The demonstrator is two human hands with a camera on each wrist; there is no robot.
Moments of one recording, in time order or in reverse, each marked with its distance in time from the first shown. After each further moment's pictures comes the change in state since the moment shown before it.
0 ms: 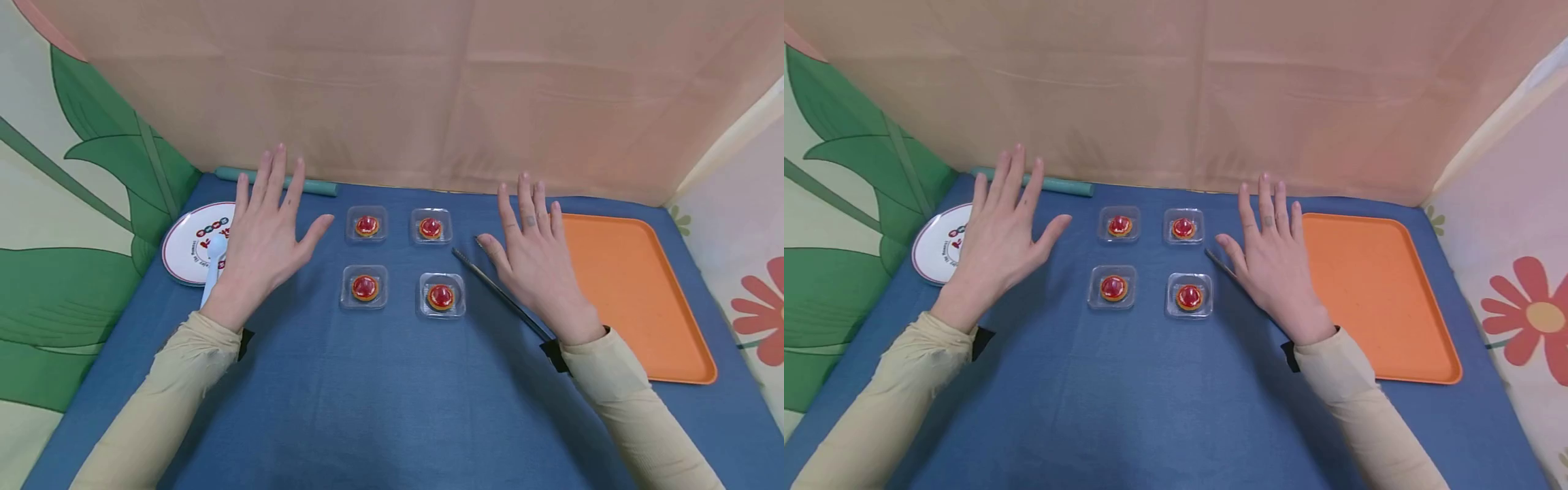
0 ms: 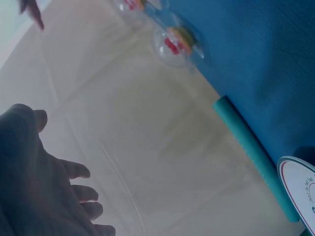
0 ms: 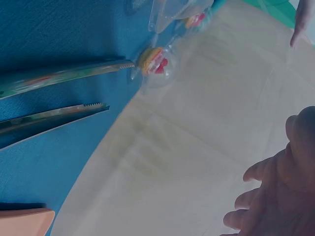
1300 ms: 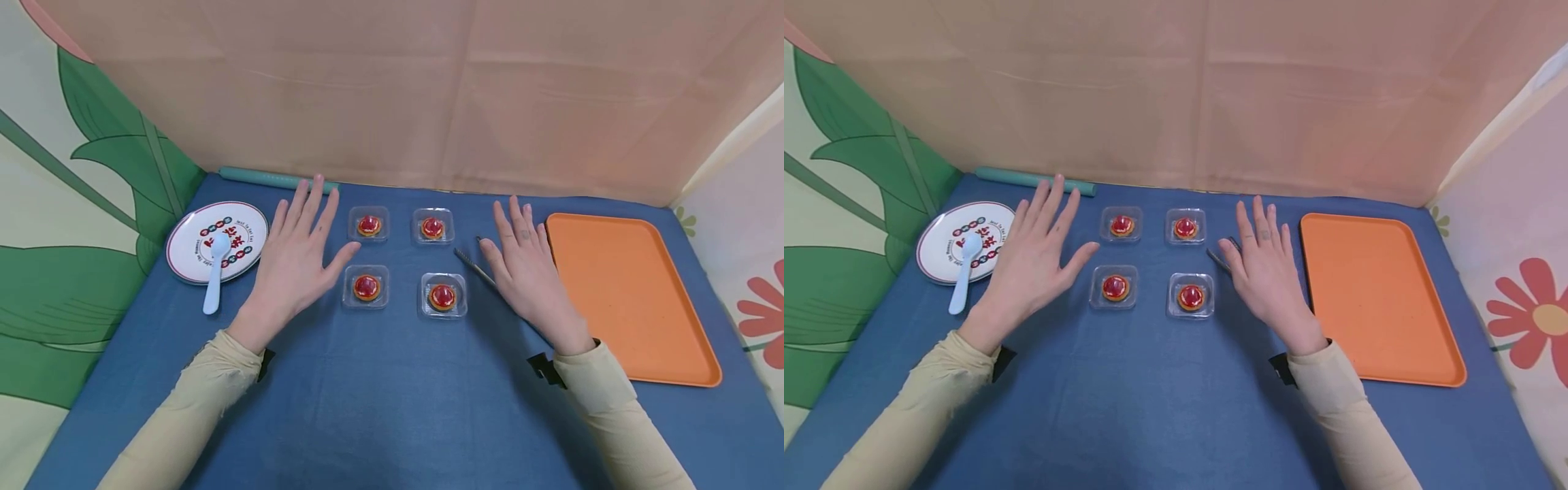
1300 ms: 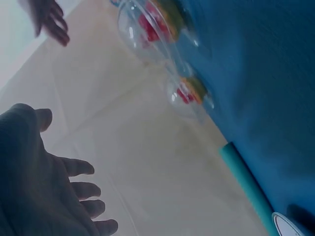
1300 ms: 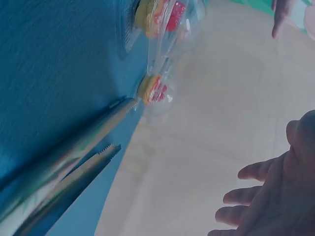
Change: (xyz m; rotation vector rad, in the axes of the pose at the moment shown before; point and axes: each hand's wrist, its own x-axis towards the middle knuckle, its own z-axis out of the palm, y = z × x) left_hand -0.020 0.029 0.019 -0.066 -0.044 0.063; right_hand -0.008 -0.004 0.017 0.260 -0.038 0.046
